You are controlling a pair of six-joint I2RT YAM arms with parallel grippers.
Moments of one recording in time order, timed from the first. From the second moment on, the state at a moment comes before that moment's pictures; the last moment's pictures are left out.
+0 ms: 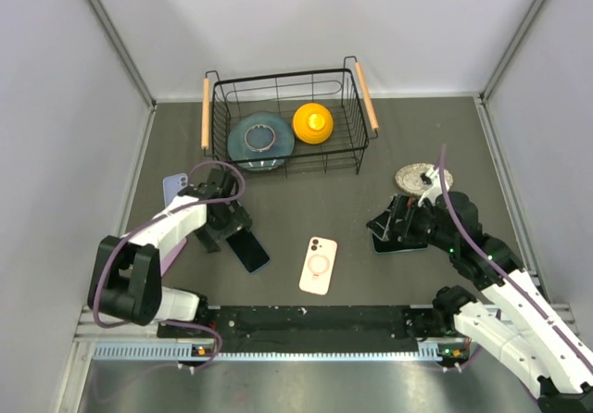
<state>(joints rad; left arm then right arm) -0.27 1.36 0.78 -0.74 -0.12 -0.90 0.51 0.60 0.67 -0.59 -0.15 0.63</state>
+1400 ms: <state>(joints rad) -0.38 1.53 0.86 -0.79 -0.20 -0.98 0.51 0.61 0.55 -0.48 -0.32 0.66</state>
